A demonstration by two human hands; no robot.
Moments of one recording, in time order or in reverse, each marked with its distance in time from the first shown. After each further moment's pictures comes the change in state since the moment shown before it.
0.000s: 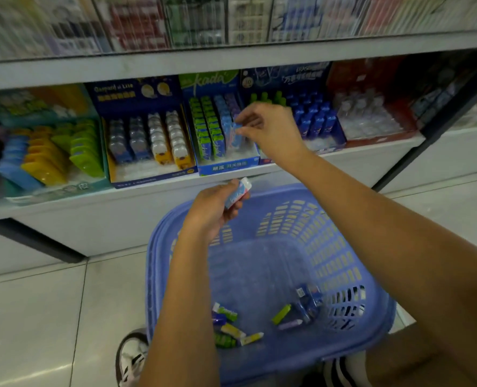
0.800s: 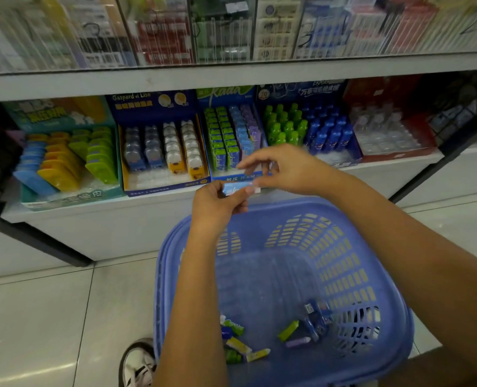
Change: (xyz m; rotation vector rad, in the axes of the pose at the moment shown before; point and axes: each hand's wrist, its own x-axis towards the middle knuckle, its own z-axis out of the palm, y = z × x) left_hand 0.000 0.017 -0.007 0.228 0.180 0.295; right_hand -0.020 -0.010 -0.014 -0.141 -0.517 -0.062
